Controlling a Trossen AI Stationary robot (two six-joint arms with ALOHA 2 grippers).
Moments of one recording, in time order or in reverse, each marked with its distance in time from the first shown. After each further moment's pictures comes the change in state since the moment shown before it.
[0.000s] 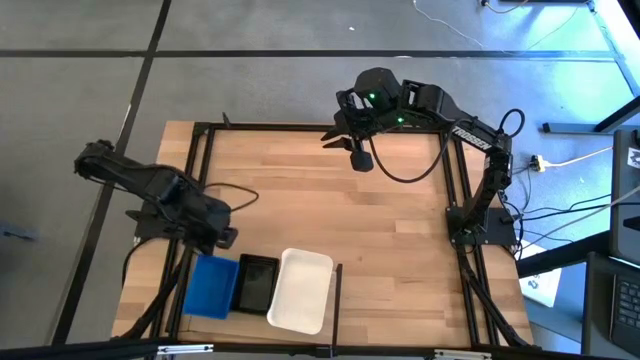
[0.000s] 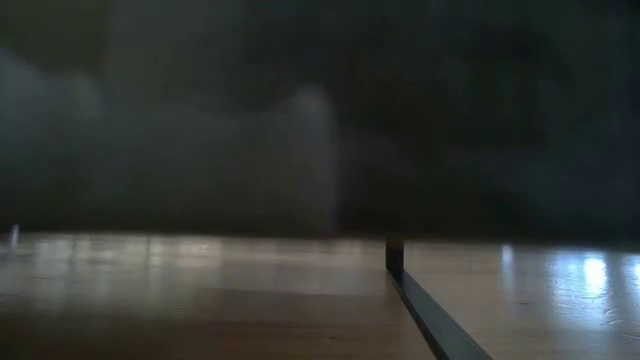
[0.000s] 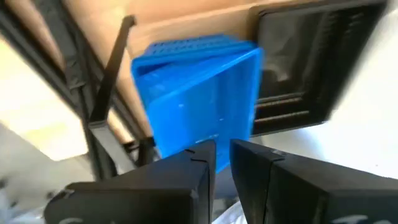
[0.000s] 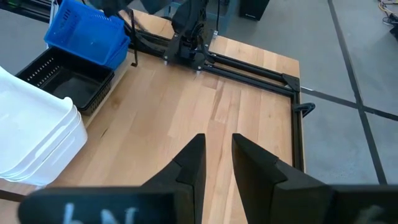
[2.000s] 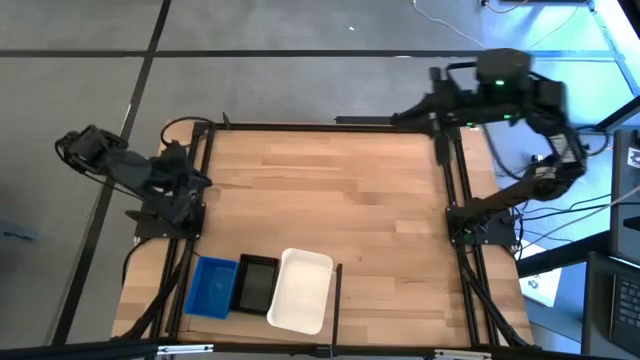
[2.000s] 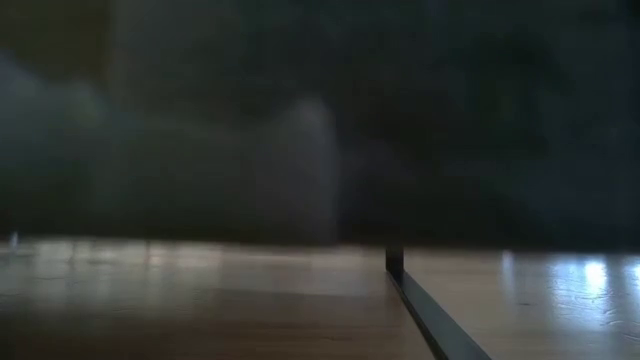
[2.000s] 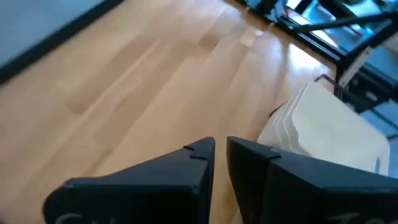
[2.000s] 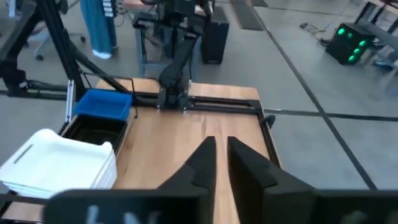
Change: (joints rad) left arm -0.070 -0.379 0.129 -0.017 -0.881 1.031; right arm -0.001 -0.378 0.001 -0.132 0.091 0.248
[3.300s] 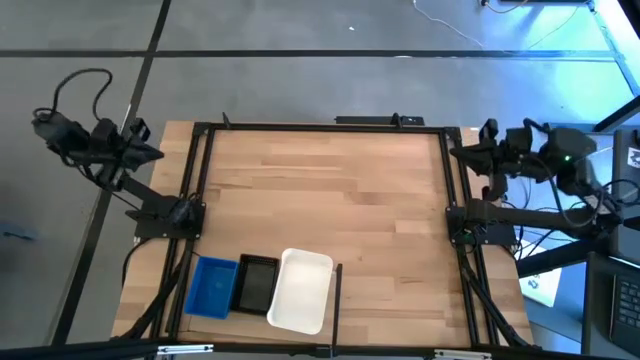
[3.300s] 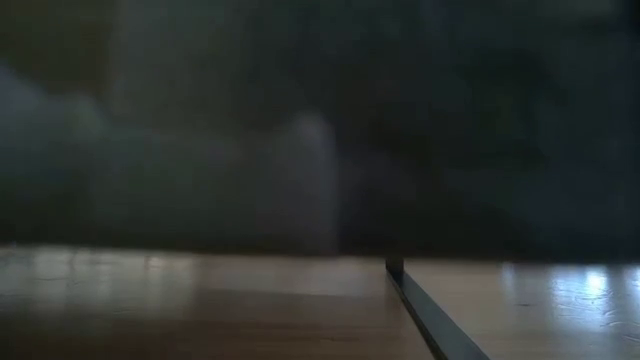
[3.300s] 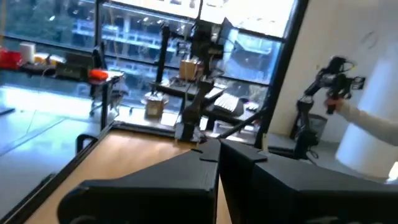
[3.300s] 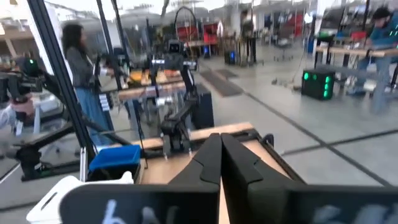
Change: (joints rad) left arm 0.004 -0.660 -0.158 0.323 0.069 0.700; right arm 0.000 -0.931 -1.105 0.573 0.093 0.333
